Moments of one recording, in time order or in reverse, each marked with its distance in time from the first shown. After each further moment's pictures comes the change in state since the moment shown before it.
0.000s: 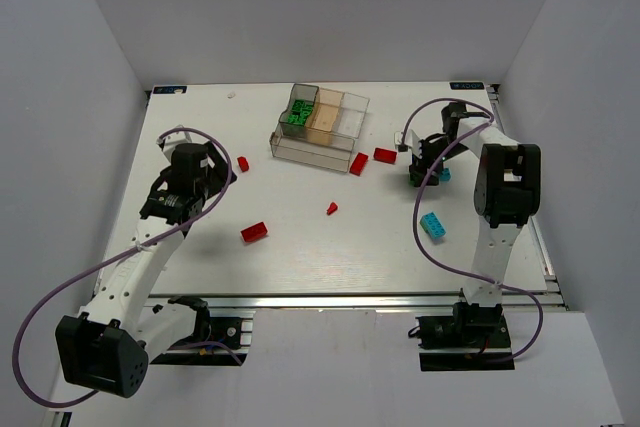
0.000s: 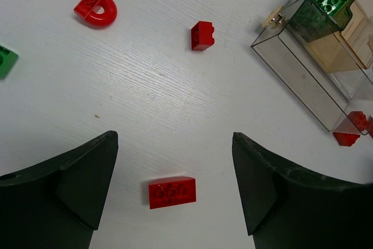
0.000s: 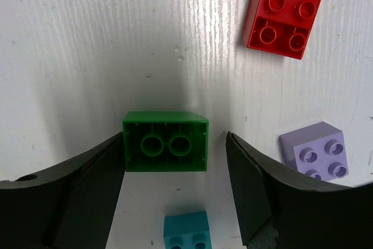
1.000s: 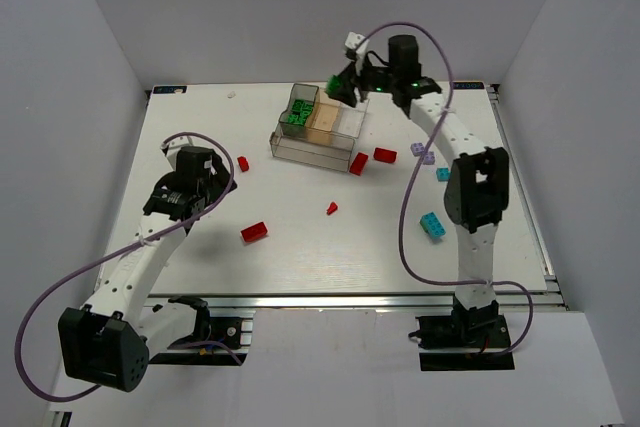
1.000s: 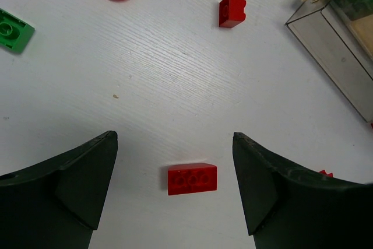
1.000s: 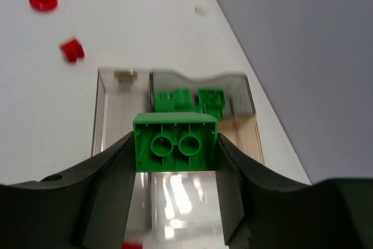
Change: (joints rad) left arm 0.000 0.027 -0.010 -0.077 -0.015 -0.003; right arm 0.282 -0.019 0.377 0.632 -0.242 0.969
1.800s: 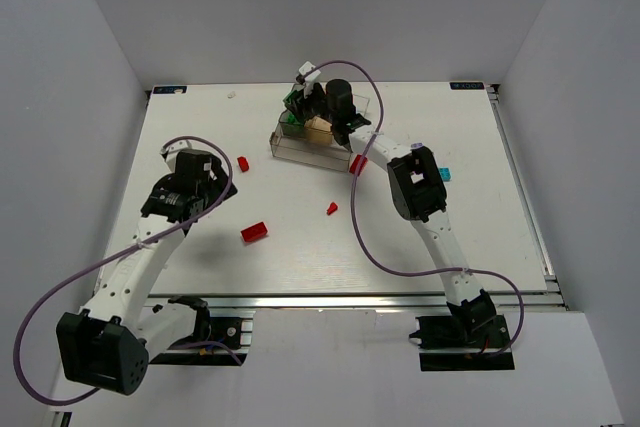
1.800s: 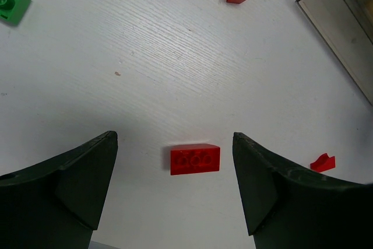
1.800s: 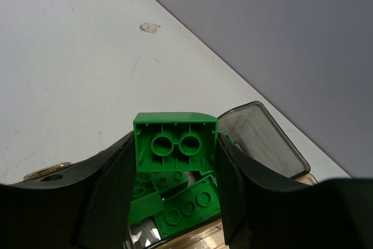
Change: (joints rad) left arm 0.000 -0.021 0.013 -0.093 0.037 -0.037; right arm 0.246 0.507 0.225 0.621 0.521 0.355
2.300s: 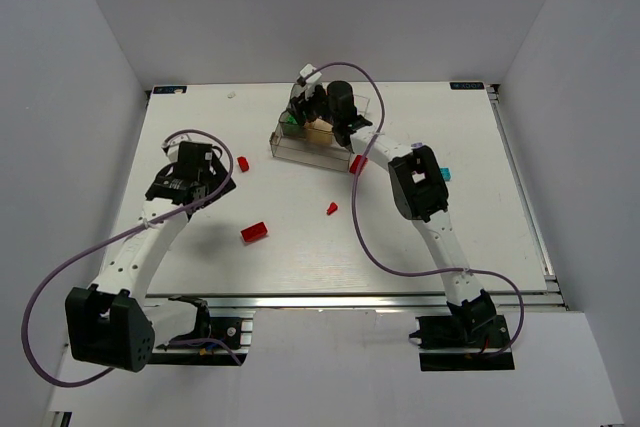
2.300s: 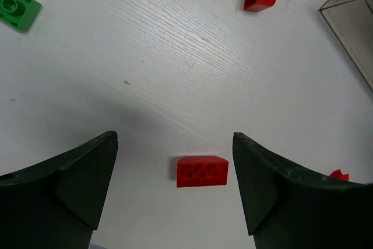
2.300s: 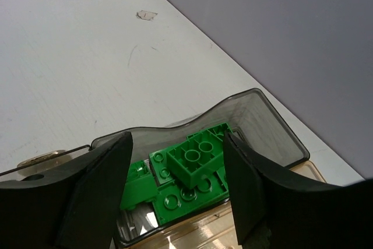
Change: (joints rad) left arm 0.037 0.124 0.049 -0.003 0.000 0.019; right arm -0.004 -0.012 -0.032 -0.004 0.010 -0.018
